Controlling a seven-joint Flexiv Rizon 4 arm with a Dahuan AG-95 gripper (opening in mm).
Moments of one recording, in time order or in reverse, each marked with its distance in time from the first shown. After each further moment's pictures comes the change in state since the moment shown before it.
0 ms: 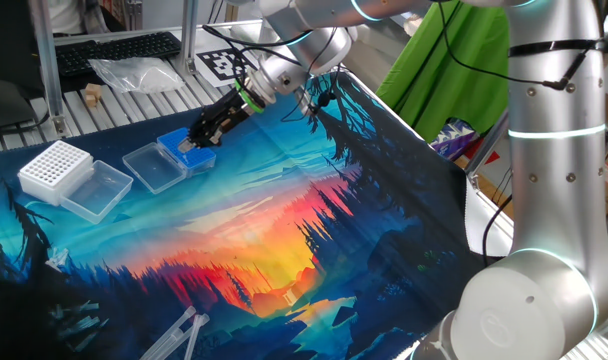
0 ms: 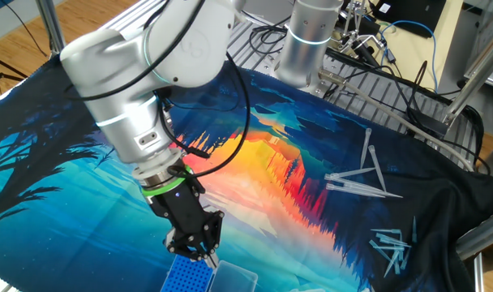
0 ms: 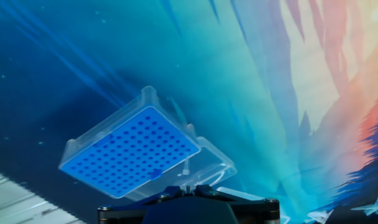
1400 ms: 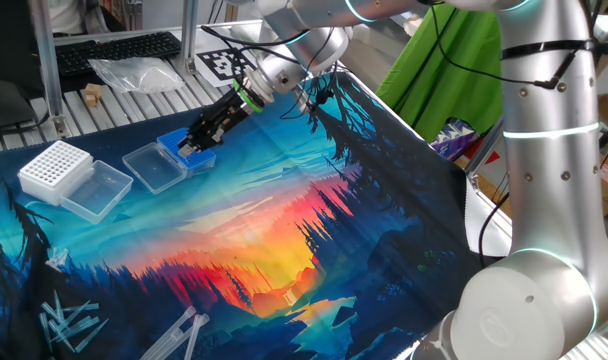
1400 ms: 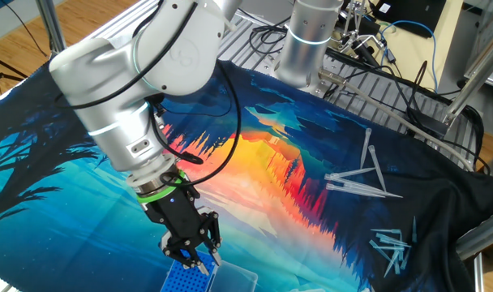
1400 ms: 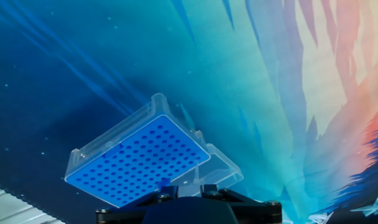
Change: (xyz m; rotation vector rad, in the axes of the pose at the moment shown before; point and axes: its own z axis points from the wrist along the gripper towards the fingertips) arm -0.006 0.007 0.006 0.040 -0.011 -0.014
